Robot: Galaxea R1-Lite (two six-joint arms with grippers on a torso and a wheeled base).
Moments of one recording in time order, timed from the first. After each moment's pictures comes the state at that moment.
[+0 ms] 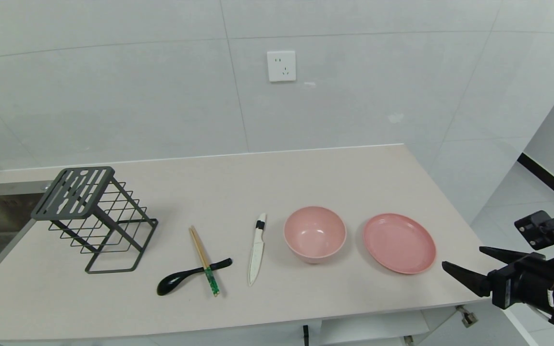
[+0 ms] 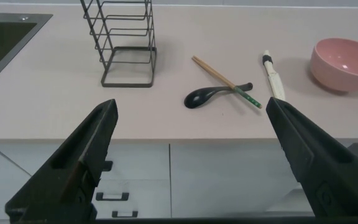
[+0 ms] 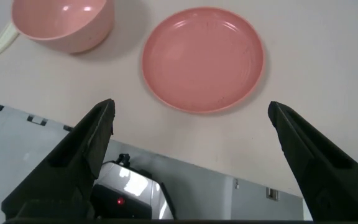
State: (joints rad) left arm 0.00 0.00 0.00 0.00 0.06 -0.05; right arm 0.10 1.58 -0.16 -1.05 0.27 -0.08
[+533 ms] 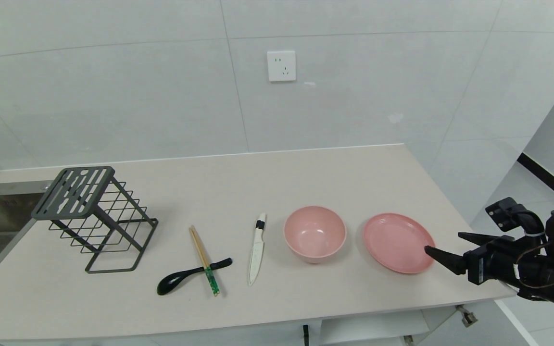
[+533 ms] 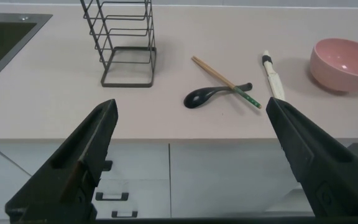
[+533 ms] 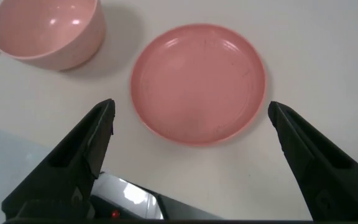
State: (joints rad) left arm 0.00 0.00 0.00 0.00 0.06 -0.05; right arm 0.08 1.78 -0.30 -1.11 0.34 -0.11
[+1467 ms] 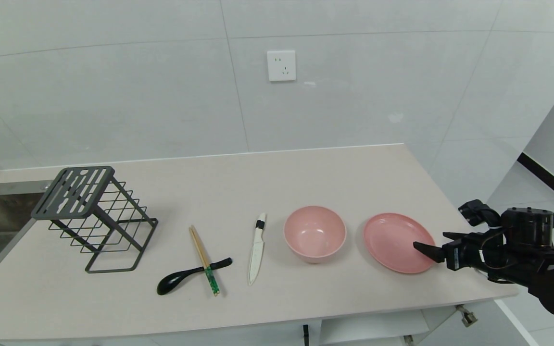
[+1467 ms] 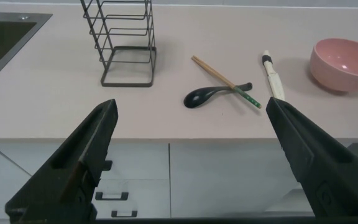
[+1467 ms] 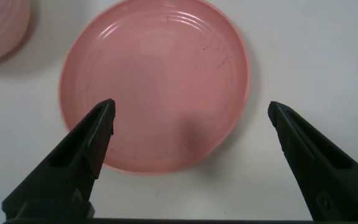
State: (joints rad) left arm 0.00 0.00 0.00 0.00 0.06 -0.05; right arm 0.00 2.08 -0.52 -1.13 0.38 -0.12
